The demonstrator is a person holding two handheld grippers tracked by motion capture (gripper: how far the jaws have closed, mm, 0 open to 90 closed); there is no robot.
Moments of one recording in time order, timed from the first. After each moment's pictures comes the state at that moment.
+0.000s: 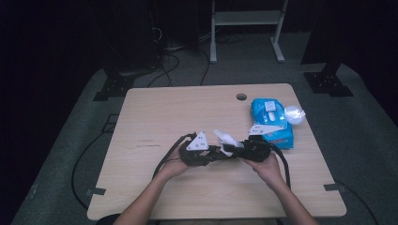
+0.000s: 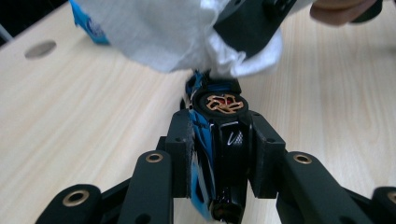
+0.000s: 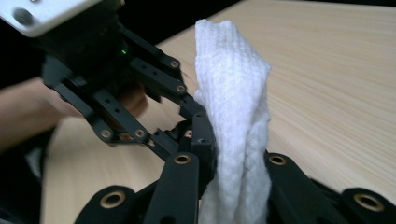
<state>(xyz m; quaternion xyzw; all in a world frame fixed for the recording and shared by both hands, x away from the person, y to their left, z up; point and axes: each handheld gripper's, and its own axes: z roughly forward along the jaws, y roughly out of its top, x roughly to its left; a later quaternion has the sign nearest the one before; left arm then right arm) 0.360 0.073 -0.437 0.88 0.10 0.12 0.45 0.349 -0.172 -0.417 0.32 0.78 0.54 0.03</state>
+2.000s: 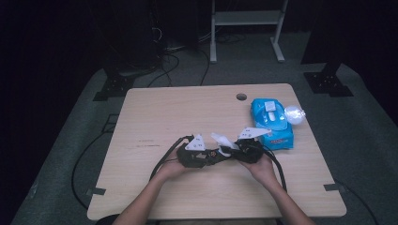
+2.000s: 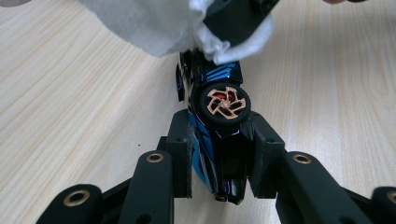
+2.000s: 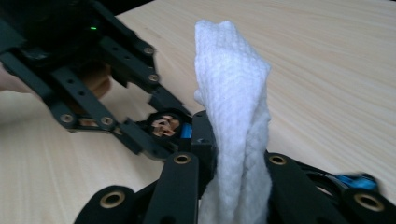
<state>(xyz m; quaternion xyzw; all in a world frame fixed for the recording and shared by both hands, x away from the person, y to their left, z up) 0.368 0.083 -0.454 0.89 0.12 0.09 0.43 0.356 -0.157 -0.434 0.32 0.81 0.49 0.09</state>
